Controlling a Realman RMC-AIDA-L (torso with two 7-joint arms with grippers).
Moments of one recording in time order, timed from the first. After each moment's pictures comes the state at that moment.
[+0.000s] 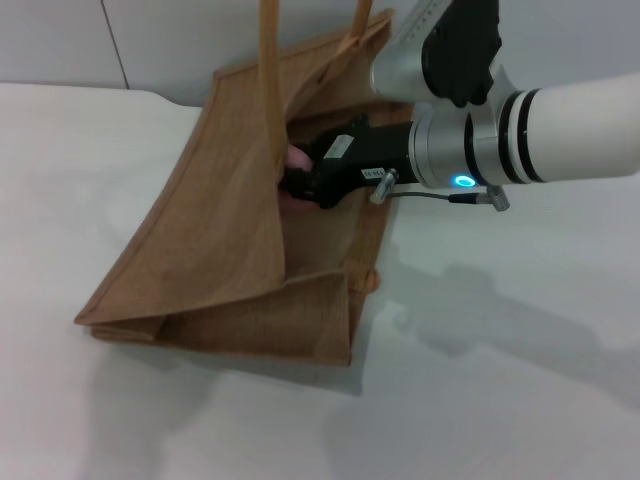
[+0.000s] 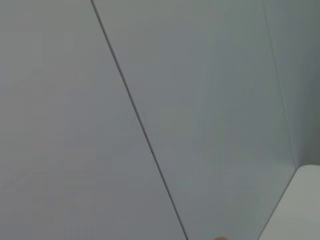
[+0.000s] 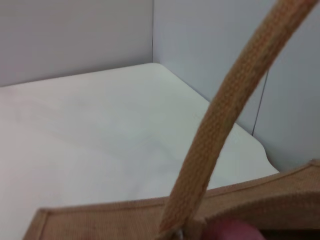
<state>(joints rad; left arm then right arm) -0.71 -2.04 1.13 1.65 -0.85 -1.23 0.87 0.83 2.02 -1.80 -0.88 1.42 0.72 -1.12</state>
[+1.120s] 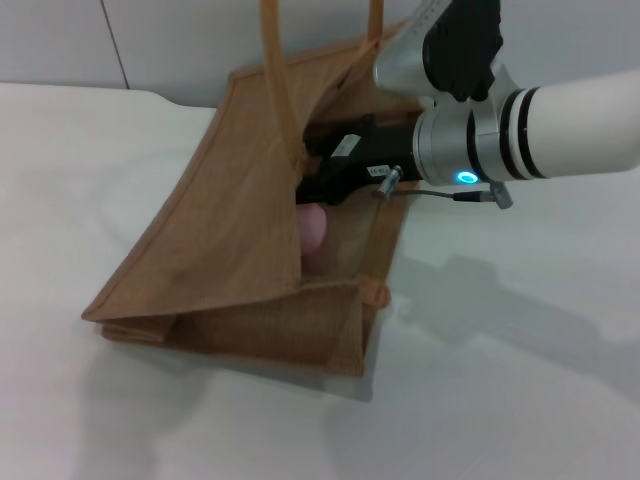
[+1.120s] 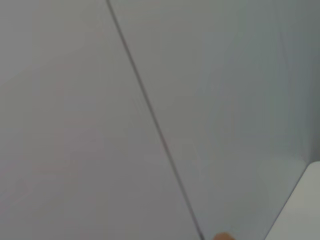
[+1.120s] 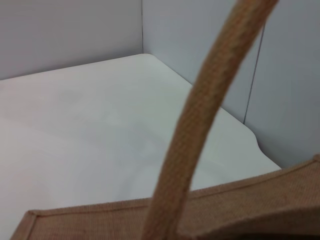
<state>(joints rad) -0.70 -2.04 1.13 1.64 -0.85 -1.21 0.87 0.87 2.02 -1.79 -0.80 1.45 0.72 -1.13</state>
